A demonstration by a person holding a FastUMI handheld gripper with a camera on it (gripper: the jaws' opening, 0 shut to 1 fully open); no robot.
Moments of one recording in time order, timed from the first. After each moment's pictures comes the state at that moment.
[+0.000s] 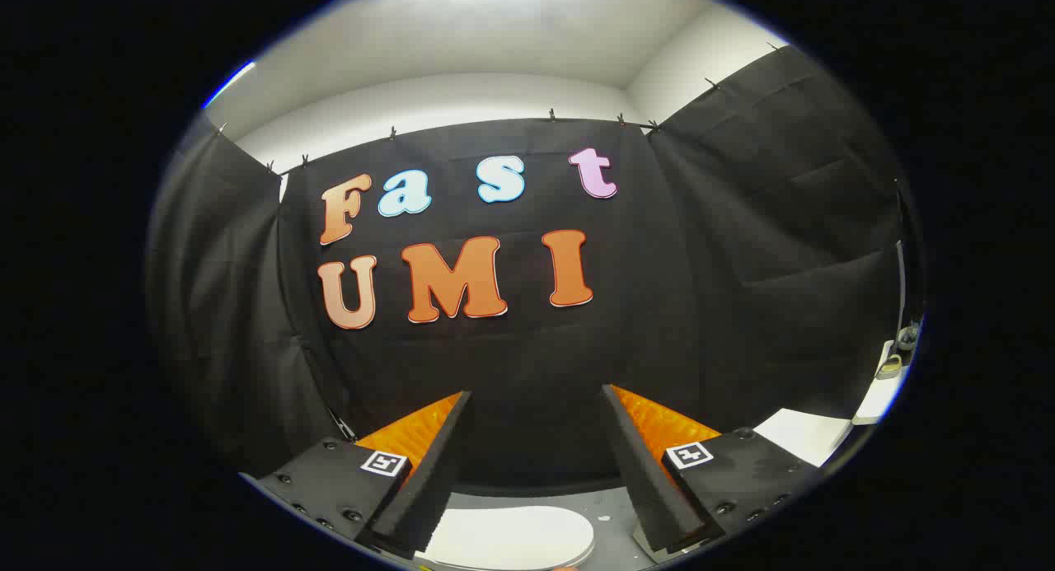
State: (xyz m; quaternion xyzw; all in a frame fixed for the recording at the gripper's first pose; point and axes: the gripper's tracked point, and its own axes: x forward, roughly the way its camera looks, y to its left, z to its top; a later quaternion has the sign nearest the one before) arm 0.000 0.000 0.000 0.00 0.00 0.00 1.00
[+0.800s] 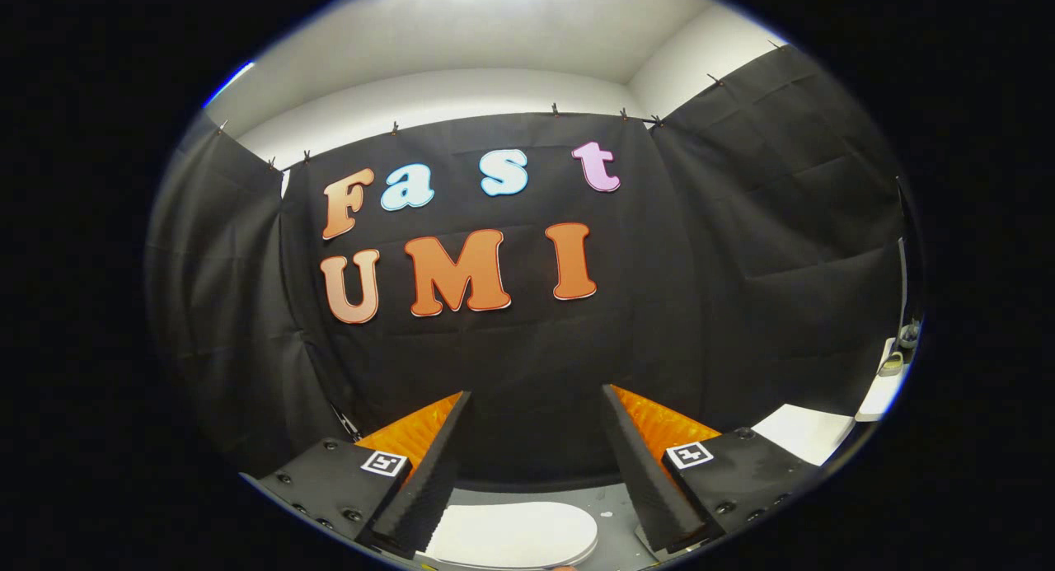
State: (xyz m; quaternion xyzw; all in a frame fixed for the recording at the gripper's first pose) arm 0.002 0.006 -0.009 0.00 0.01 0.00 1.00
